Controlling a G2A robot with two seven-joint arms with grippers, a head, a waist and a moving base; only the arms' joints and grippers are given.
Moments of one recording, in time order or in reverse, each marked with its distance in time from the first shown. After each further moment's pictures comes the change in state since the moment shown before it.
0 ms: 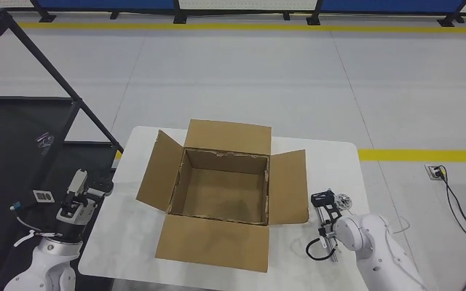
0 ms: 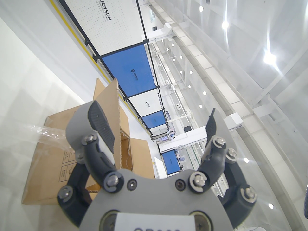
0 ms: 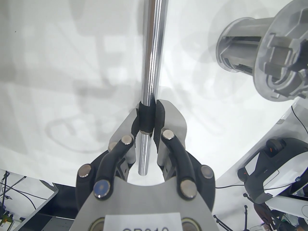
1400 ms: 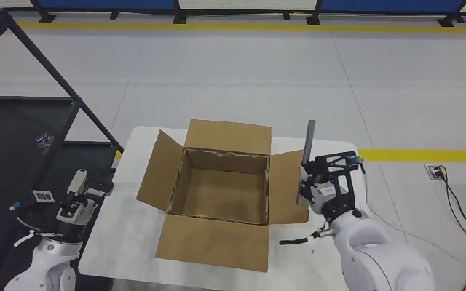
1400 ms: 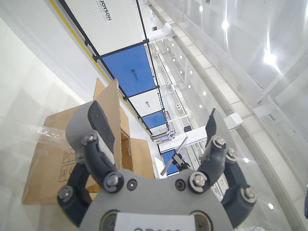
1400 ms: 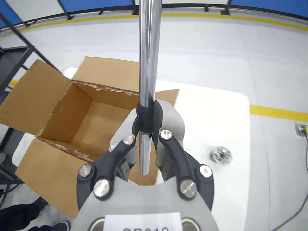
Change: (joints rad) left arm 0.000 0.000 0.000 0.000 0.000 0.000 0.000; right arm -0.058 -0.026 -0.111 -0.767 -0.025 0.321 -0.371
